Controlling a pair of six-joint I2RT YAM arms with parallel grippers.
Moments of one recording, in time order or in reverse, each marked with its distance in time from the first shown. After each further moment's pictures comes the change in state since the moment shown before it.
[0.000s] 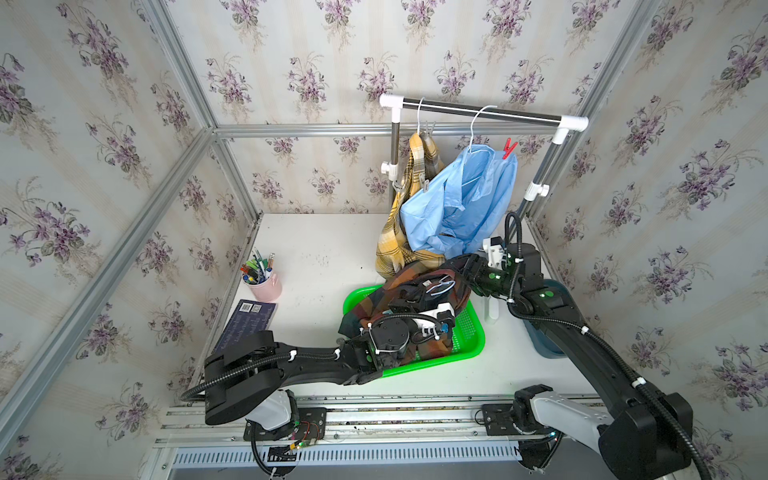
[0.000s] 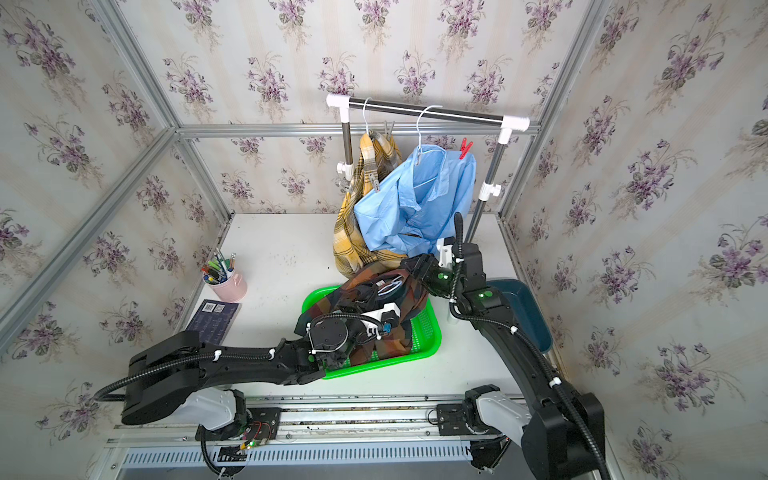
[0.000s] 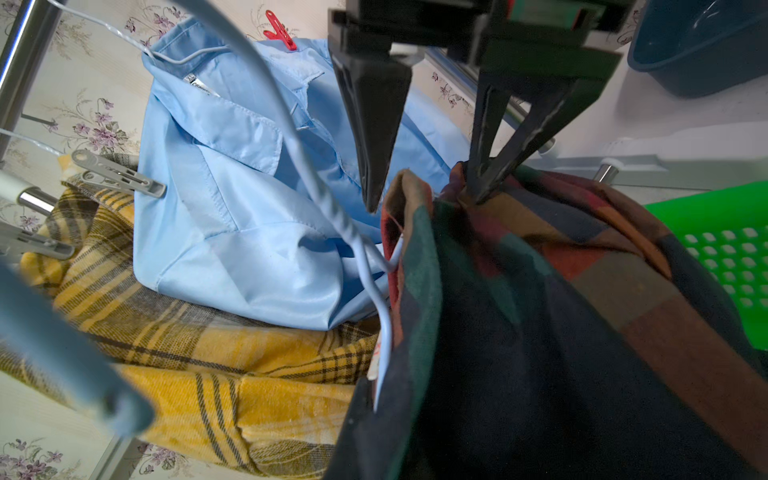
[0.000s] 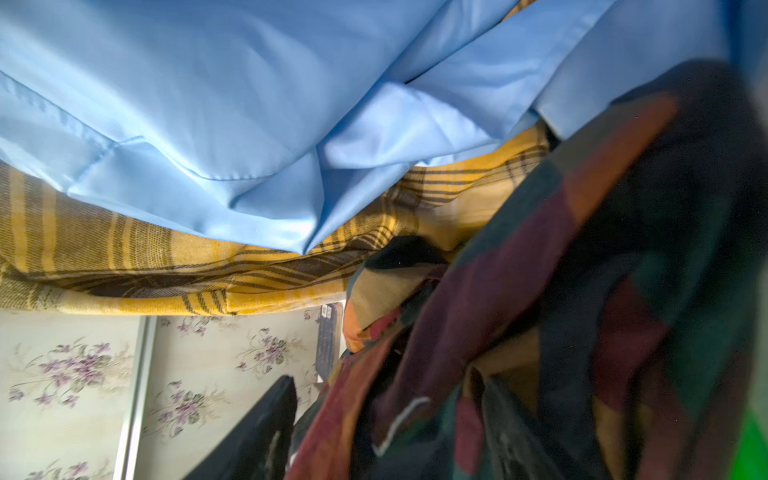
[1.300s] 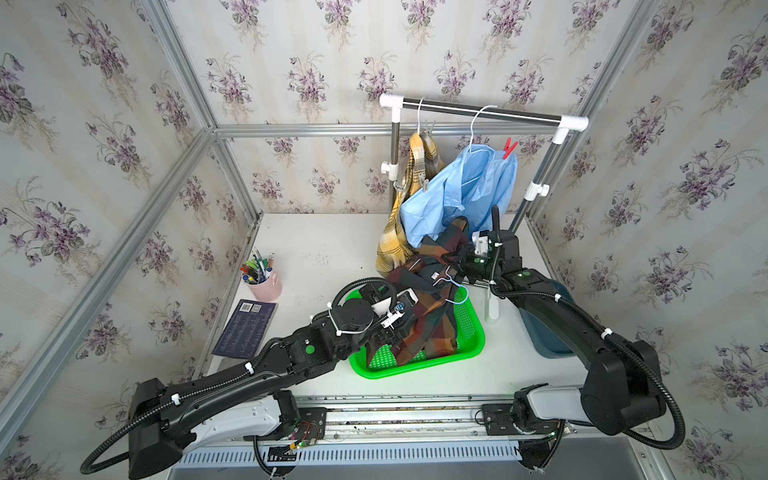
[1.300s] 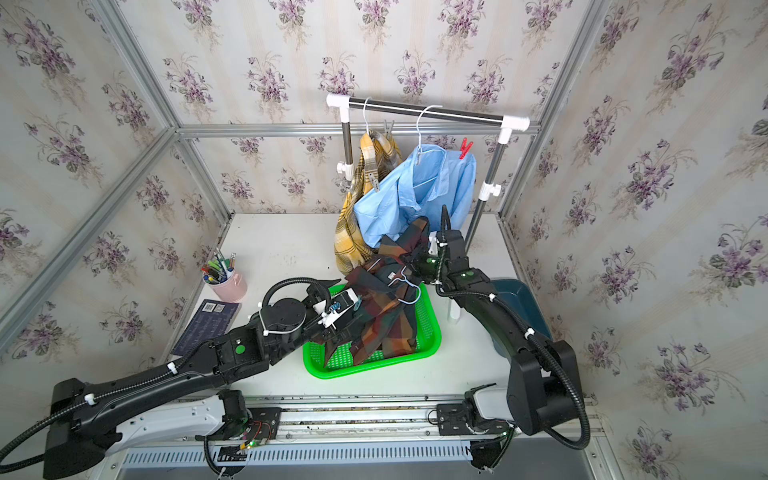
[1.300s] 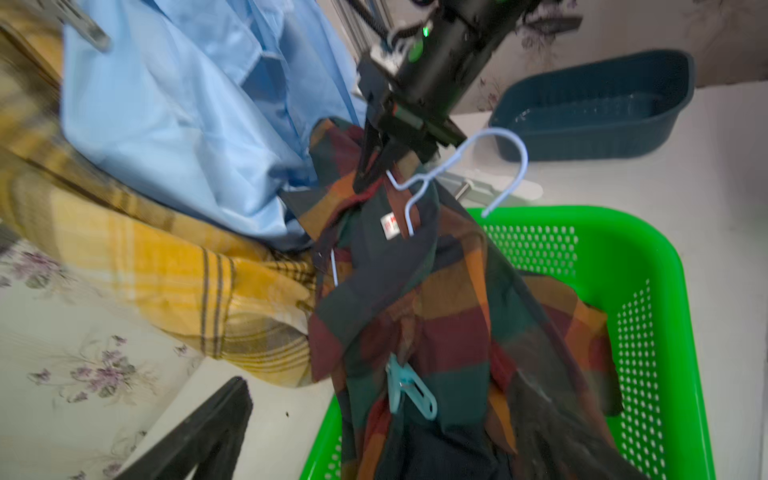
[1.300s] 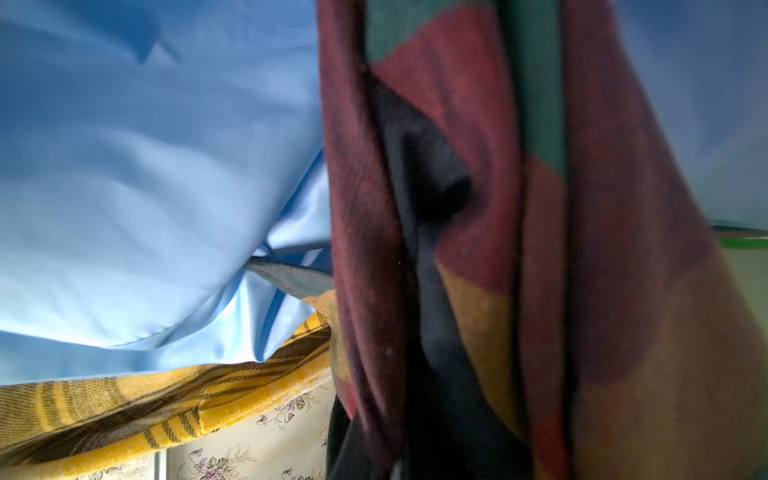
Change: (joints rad) left arm 0.159 -0.505 0.114 -1.001 0.410 -0.620; right arm 0.034 0.227 0.108 0.099 0.068 0.155
